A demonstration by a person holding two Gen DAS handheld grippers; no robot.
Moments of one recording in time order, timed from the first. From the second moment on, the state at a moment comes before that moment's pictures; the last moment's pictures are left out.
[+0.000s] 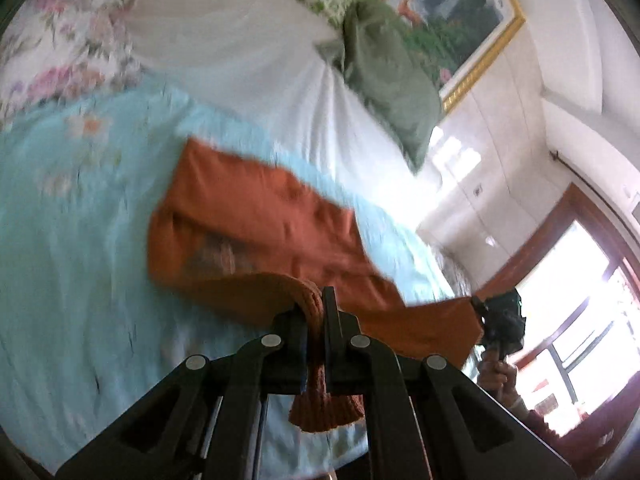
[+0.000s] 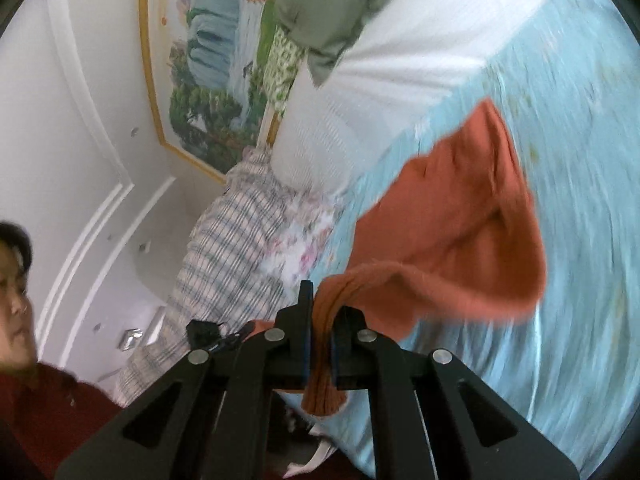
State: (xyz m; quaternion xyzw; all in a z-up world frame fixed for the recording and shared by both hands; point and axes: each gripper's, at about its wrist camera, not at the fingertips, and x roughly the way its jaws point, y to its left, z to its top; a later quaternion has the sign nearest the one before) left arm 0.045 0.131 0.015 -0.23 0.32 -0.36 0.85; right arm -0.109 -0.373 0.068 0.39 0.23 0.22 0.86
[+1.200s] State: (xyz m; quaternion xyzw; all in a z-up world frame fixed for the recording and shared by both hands) left arm 0.293 0.049 -0.067 -0.16 0.44 -0.20 0.86; right arm 0.073 -0.424 0.017 0.30 0.35 0.03 0.89
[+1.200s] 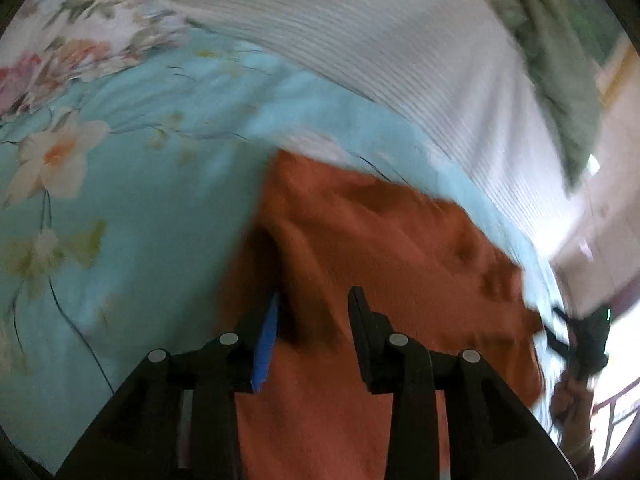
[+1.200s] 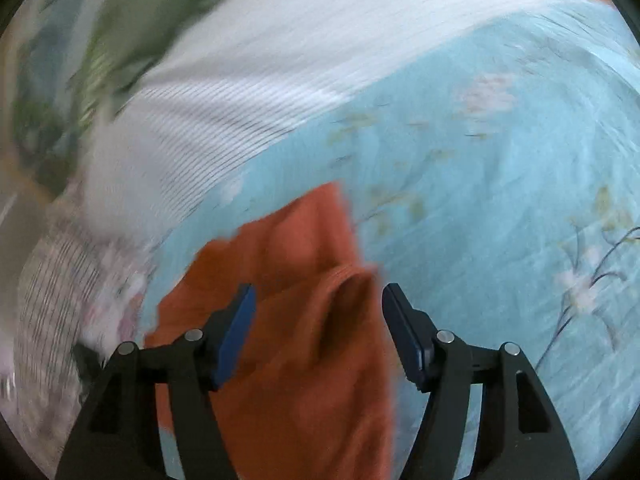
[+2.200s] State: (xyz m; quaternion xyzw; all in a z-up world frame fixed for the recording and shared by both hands) left arm 0.297 0.034 -0.050 -0.16 0.42 -0.12 0.88; right arm 0.098 -0.400 0.008 0.22 0.36 -0.02 0.90
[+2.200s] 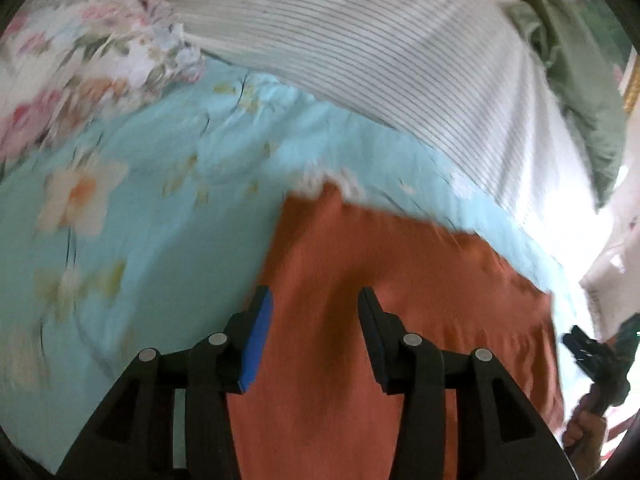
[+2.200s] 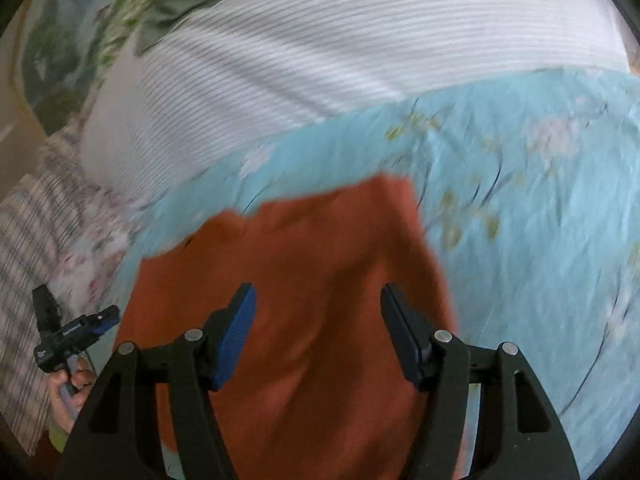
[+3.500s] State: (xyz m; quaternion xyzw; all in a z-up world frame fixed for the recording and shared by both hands) left arm 0.203 0.042 -0.067 -0.30 0.39 -0.11 0.87; right arm 0.047 -0.350 -0.012 0.30 0.38 0.04 0.88
